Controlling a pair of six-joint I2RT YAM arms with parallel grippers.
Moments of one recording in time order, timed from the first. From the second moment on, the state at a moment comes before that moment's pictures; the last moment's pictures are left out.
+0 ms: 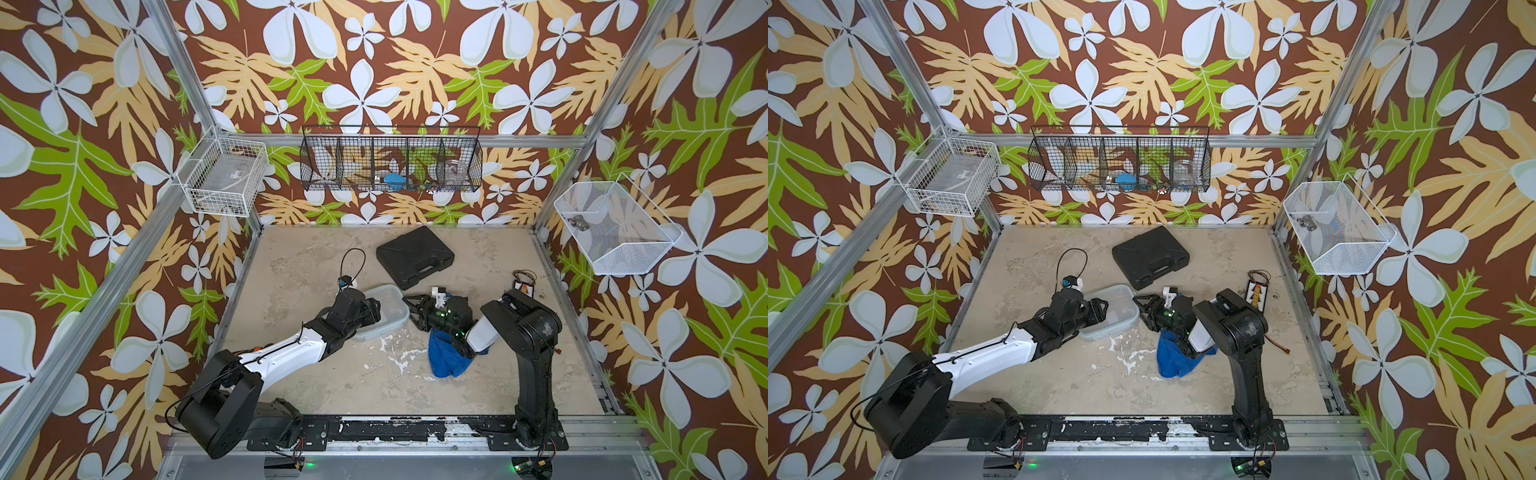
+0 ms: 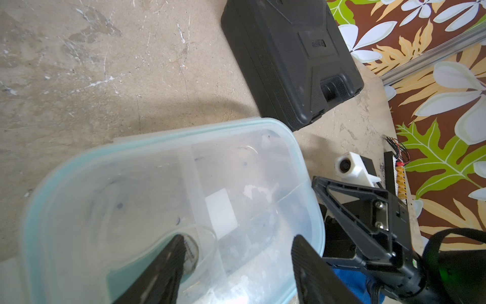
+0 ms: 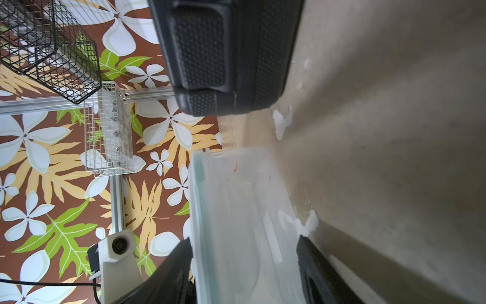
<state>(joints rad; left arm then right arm) -0.60 1.34 0.64 0.05 -0.10 -0.80 0.51 2.08 0.62 1.25 -0.44 1.52</state>
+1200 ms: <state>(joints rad) -0.63 1.45 0.66 0.16 -0.10 -0.80 0.51 2.12 0.62 1.39 -0.37 1.62</state>
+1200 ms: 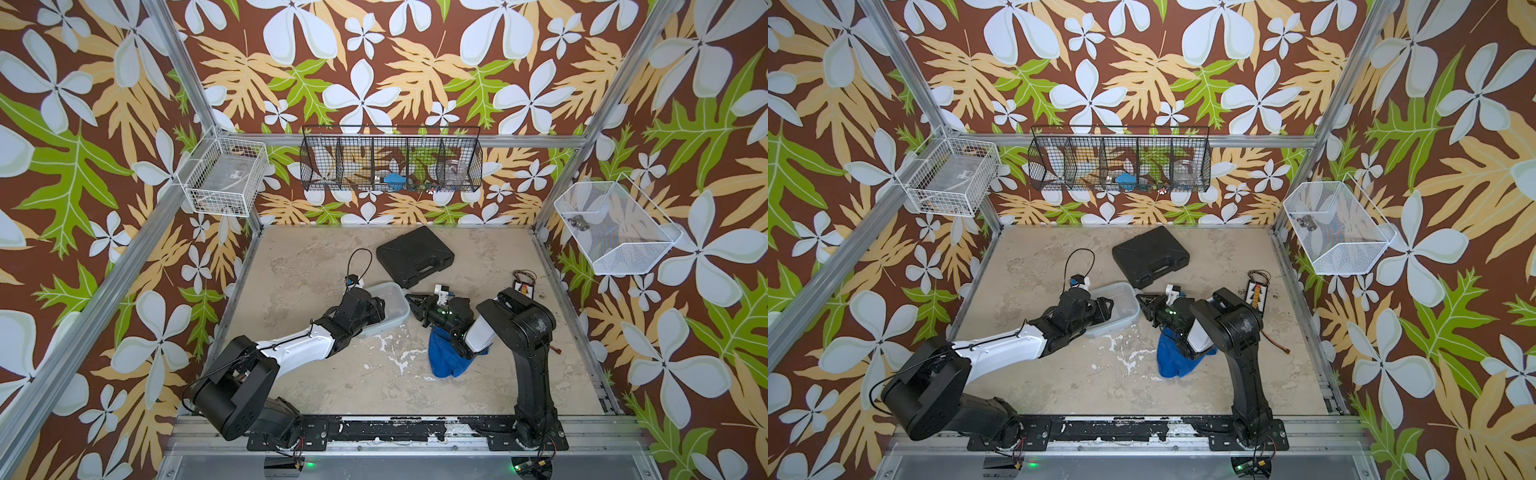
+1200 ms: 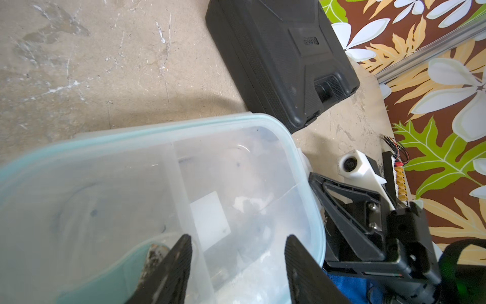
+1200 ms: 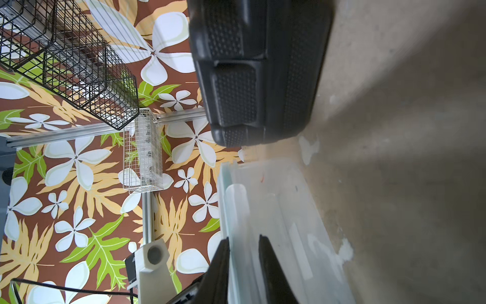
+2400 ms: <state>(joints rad) -0.40 1.56 0.96 -0.08 -0.03 -0.51 0.46 1.76 0.35 1.08 -0.51 1.35</state>
